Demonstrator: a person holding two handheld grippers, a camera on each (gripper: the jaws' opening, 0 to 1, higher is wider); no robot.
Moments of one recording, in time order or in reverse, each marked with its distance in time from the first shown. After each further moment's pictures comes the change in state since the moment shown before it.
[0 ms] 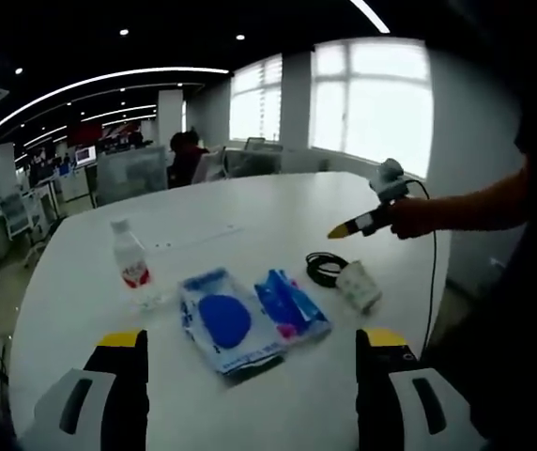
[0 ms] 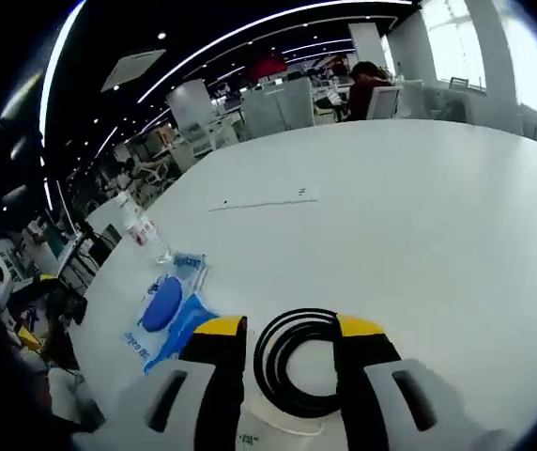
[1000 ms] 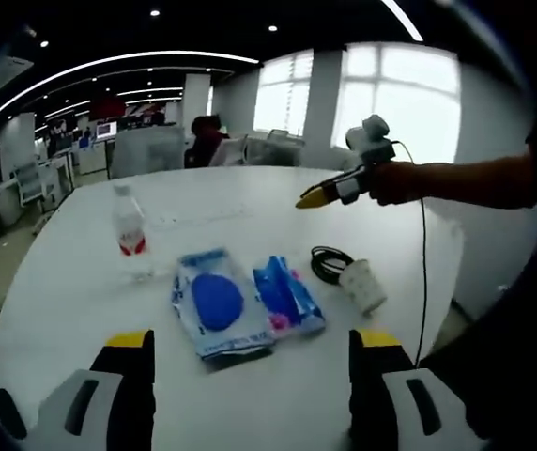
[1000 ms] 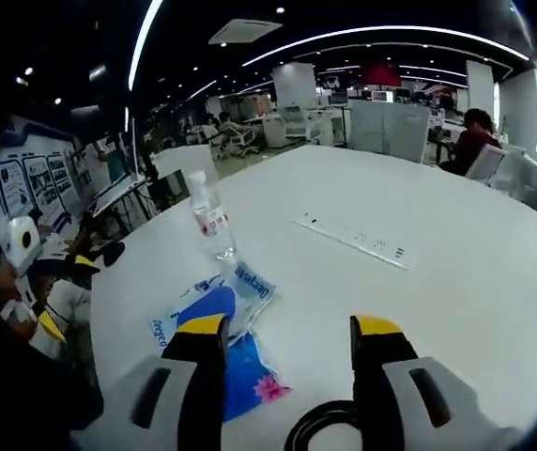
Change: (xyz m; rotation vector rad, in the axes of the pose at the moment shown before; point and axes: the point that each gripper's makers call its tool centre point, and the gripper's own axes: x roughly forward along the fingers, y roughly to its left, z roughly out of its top) left arm 0.016 -0.011 -0.025 -0.123 0.011 0.054; right arm 0.049 0.081 0.054 -0.359 0.060 0.262
